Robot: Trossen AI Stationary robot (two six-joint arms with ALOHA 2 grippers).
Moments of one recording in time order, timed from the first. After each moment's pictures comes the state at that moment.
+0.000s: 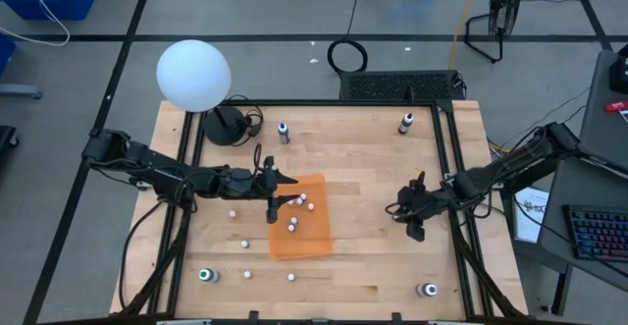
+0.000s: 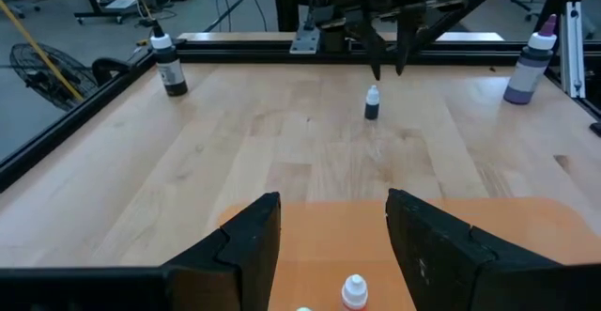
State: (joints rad) left arm -0.15 1.32 0.52 0.52 -0.23 -0.05; right arm 0.43 0.89 0.45 -0.50 0.13 0.70
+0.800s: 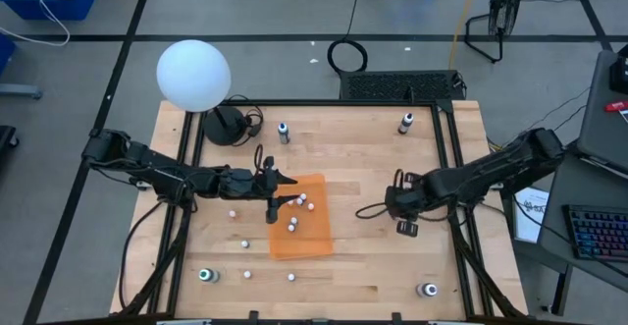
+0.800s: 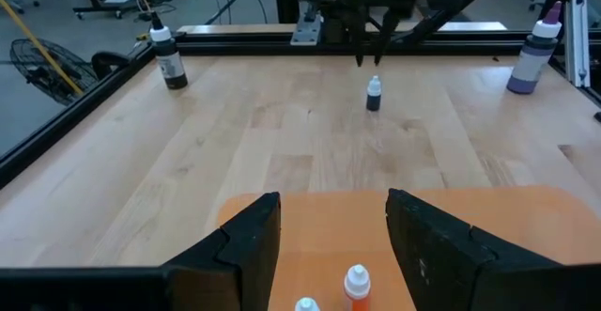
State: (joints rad) left arm -0.15 1.32 0.52 0.50 -0.24 -0.05; right arm 0.30 1.26 0.77 -0.93 0.06 0.56
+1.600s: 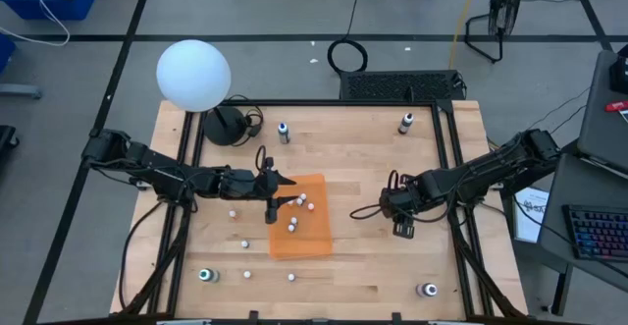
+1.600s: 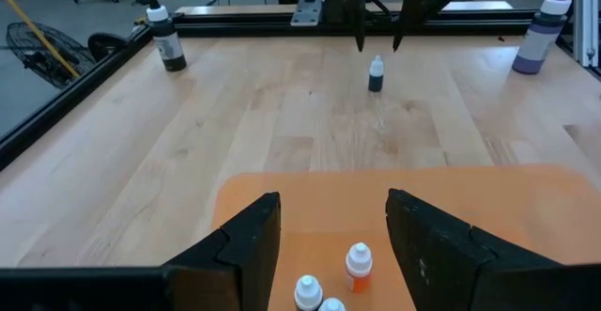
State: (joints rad) left arm -0.15 1.32 0.52 0.45 -0.24 -0.06; right arm 0.29 1.32 0.82 -0.93 0.02 0.53
